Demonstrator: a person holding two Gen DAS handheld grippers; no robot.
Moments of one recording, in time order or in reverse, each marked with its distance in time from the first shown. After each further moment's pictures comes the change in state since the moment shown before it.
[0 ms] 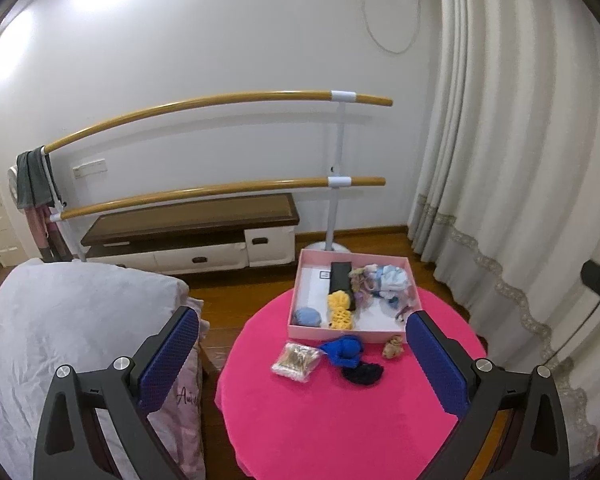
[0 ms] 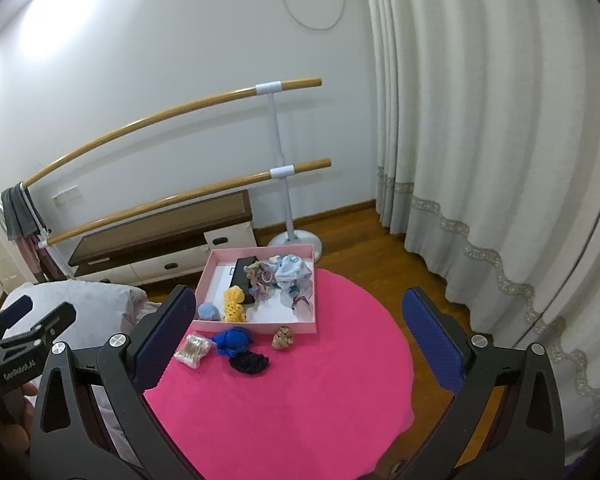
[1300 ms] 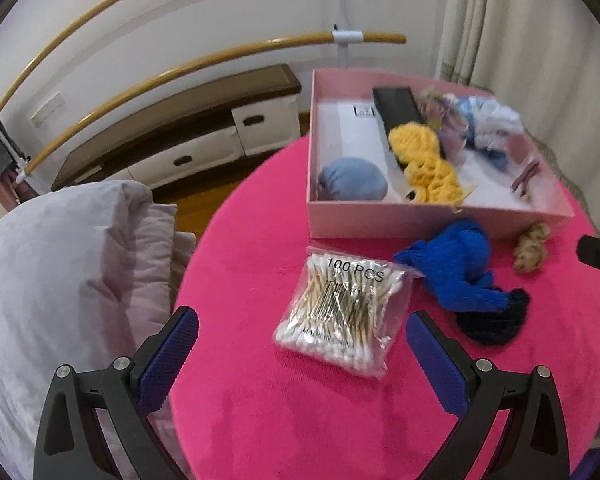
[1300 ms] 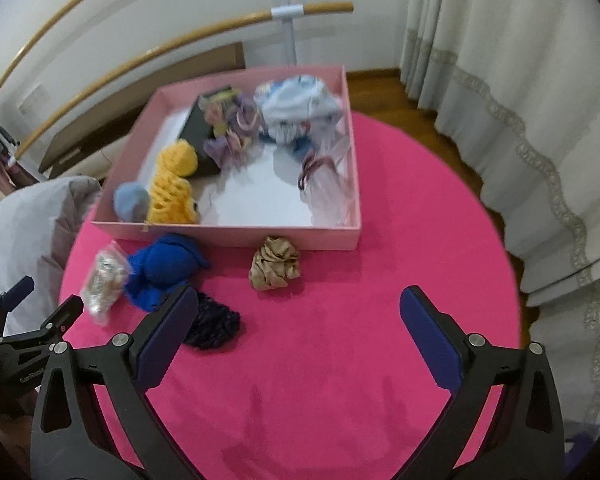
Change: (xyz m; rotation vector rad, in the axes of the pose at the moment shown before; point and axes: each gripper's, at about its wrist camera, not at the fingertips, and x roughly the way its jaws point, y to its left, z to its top) left arm 0.426 0.009 -0.086 0.126 0.413 0.033; right arm 0.315 0.009 -0.132 -0.037 0.538 0.024
